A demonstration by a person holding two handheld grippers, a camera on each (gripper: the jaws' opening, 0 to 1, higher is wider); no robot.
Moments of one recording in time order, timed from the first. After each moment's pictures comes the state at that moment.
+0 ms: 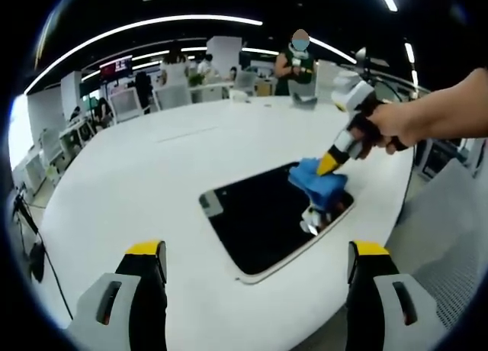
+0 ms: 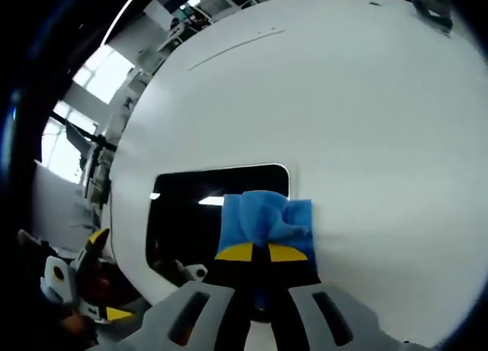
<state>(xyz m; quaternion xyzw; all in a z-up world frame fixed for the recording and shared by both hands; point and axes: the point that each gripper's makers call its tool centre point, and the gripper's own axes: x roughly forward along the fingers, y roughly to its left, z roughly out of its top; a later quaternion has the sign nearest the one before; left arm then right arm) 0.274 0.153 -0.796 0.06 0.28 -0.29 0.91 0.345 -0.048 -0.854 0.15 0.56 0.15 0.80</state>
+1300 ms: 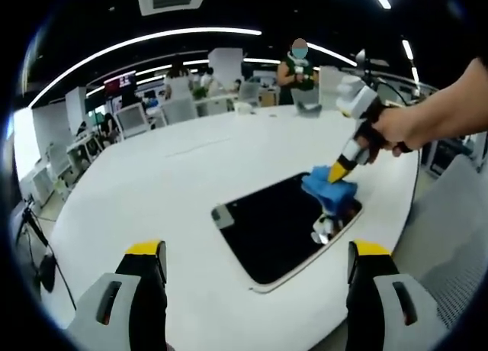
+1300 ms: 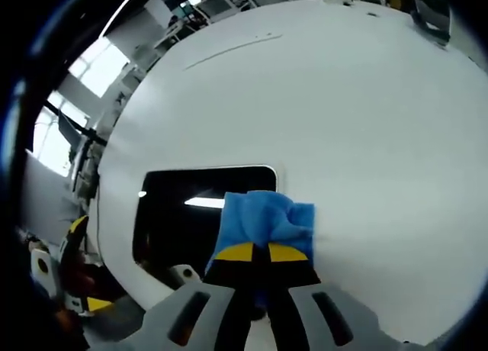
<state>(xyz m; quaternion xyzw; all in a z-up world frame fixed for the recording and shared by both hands) 0.282 0.158 -0.783 0.08 0.24 -0.27 0.93 0.344 -0.059 -0.853 0.10 0.56 0.13 0.82</state>
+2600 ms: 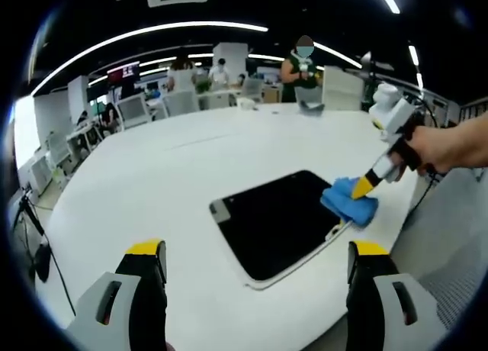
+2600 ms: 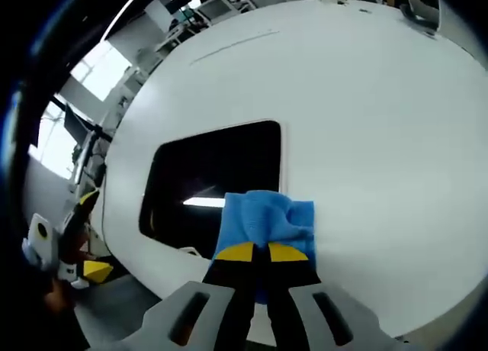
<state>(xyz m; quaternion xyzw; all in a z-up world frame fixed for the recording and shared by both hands) 0.281 0.156 -0.786 0.06 0.25 -0.28 0.92 0.284 -0.055 -0.852 0.12 0.55 0.13 0.82</state>
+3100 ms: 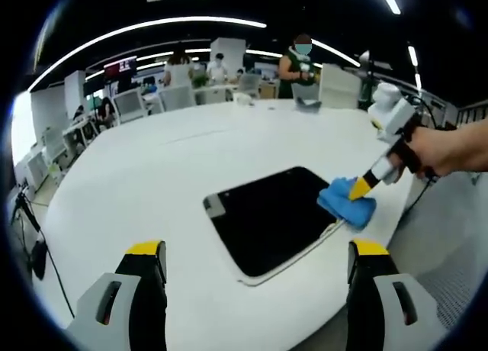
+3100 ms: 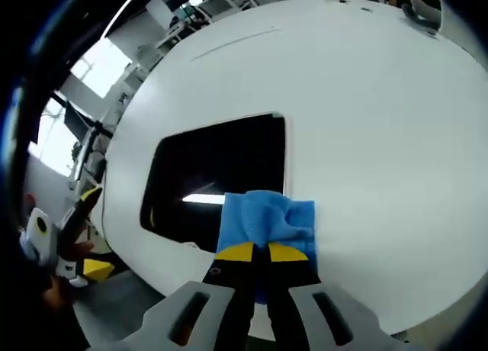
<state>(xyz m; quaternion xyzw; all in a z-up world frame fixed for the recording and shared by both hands) 0.275 0.154 -0.790 0.05 0.28 -0.28 0.92 0.278 -0.051 -0.854 0.12 0.55 0.13 0.81</state>
